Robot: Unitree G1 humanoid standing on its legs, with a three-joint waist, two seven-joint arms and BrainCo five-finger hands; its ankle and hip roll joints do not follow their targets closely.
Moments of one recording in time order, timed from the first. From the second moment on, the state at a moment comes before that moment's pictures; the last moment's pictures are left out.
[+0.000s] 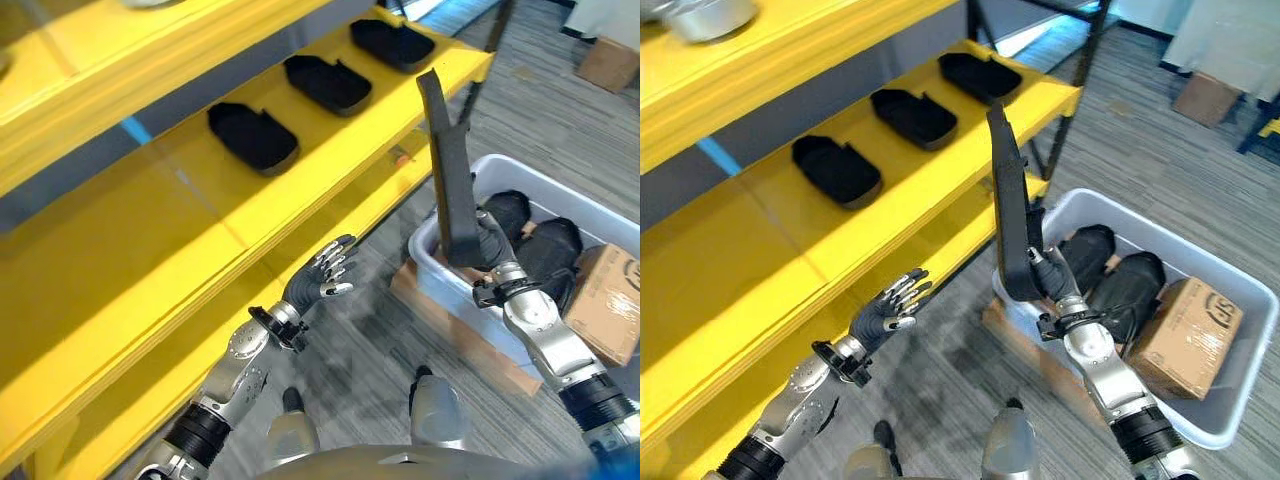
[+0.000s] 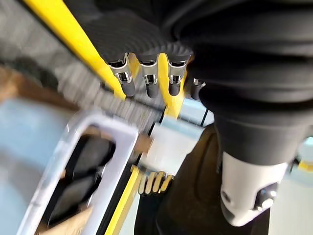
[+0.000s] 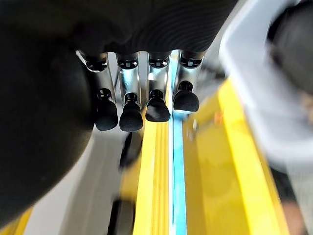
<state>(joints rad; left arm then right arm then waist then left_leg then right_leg) -0.04 0.41 -0.41 0.06 -0.68 -0.16 -0.28 -0.17 -0.58 0.30 0.06 0.22 -0.07 -0.17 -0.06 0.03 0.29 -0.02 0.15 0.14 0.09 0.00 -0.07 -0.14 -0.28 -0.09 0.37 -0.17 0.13</state>
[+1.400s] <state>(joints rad) 0.05 0.39 -0.36 0.10 -0.69 -0.15 -0.27 -0.43 -0.43 0.53 0.18 0.13 0.00 -0.13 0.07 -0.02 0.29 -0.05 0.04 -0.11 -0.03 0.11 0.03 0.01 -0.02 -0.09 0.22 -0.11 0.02</state>
